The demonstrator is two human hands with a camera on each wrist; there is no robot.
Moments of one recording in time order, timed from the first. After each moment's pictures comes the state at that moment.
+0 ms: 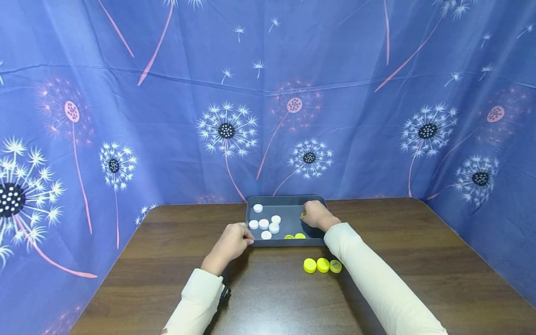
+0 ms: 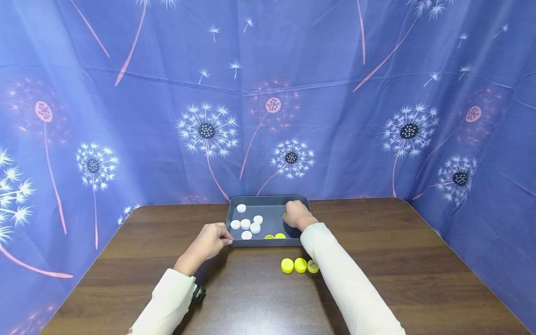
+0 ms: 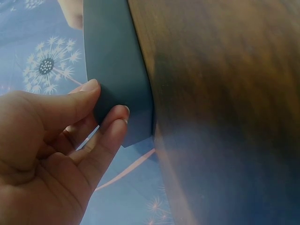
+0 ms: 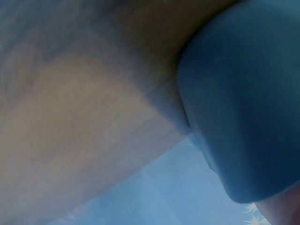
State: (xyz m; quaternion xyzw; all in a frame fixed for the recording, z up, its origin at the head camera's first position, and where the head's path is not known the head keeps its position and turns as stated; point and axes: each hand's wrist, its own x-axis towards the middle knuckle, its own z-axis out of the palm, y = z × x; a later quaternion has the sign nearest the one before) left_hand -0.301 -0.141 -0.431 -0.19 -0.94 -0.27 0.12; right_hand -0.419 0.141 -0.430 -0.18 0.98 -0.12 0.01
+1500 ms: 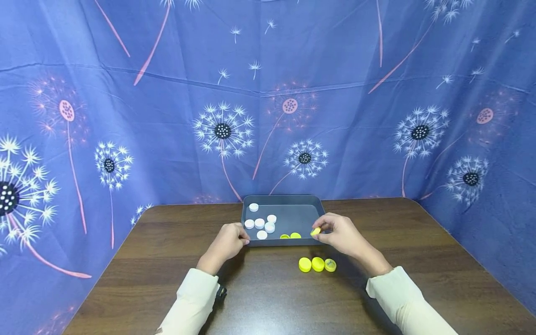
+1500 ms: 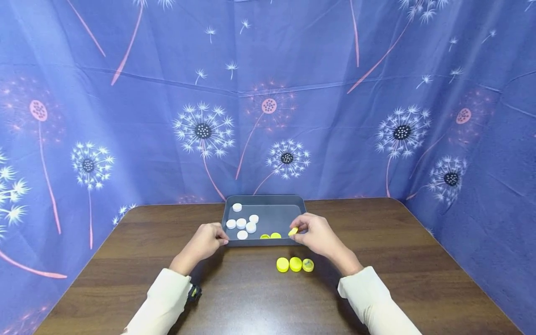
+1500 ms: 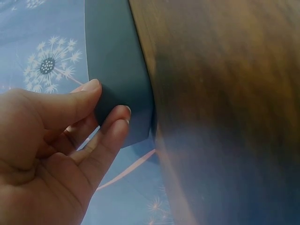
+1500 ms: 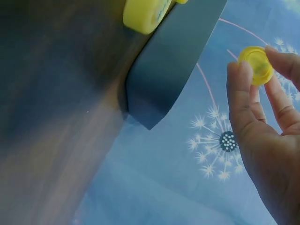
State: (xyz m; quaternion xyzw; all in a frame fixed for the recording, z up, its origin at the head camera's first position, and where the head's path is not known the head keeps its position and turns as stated) left_hand -0.300 -0.141 -0.431 -0.18 -0.93 -0.29 0.10; right_hand -0.301 0.193 -0.402 -0.24 0.88 -0.41 -0.07
